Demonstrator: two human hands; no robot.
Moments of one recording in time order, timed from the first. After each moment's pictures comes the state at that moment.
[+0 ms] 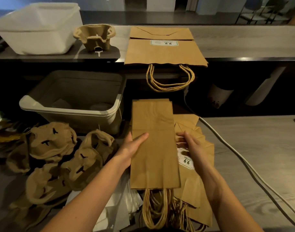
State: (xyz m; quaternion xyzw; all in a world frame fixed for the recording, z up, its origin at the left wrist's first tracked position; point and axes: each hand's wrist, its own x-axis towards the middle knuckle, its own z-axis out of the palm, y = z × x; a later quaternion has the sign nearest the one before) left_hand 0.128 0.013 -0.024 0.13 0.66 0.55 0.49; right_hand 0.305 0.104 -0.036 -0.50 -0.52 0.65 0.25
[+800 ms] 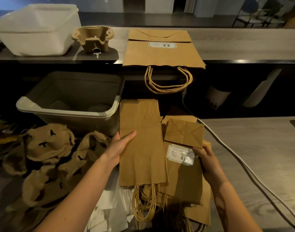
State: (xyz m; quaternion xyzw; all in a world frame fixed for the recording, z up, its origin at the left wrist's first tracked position) left_hand 0.100 0.005 -0.027 0.14 0.62 0.59 0.49; right_hand 0.349 0.118 -0.066 -0.55 -0.40 0.67 0.29
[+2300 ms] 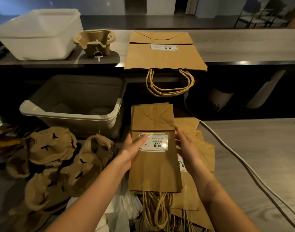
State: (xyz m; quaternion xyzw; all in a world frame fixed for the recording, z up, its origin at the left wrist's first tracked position) left_hand 0.121 0.019 -0.032 0.13 0.71 0.50 0.48; right_hand 0.274 0.103 -0.027 -0.49 -0.51 0.66 0.27
